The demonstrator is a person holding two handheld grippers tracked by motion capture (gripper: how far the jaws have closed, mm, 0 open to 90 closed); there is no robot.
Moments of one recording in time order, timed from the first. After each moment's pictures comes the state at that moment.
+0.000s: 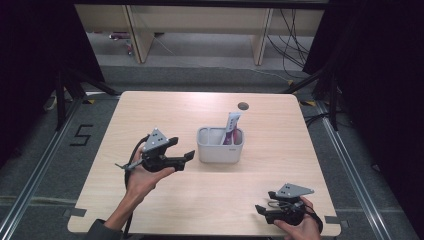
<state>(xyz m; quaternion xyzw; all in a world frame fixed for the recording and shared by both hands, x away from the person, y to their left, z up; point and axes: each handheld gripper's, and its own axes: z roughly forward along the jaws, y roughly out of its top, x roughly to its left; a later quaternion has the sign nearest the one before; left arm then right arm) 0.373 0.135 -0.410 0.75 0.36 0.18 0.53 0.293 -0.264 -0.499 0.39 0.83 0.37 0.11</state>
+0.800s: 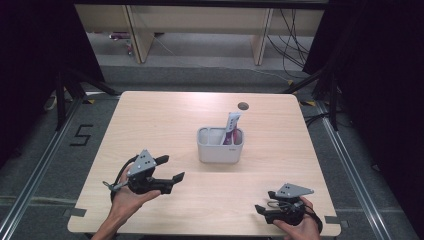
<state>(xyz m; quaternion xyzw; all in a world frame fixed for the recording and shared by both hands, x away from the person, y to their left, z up) 0.333 0.163 -0.438 0.77 0.32 0.16 0.53 0.292 -0.262 -0.497 0.40 0.83 0.37 0.11</state>
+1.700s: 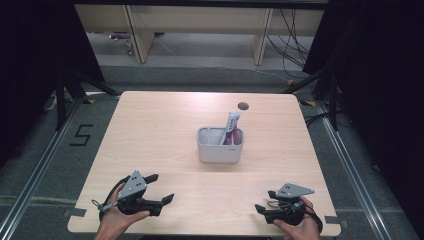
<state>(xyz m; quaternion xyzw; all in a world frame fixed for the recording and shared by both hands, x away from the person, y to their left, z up) 0.297 0.187 -0.475 0.79 0.32 0.16 0.50 0.294 -0.263 -0.497 0.38 0.83 0.38 0.10</state>
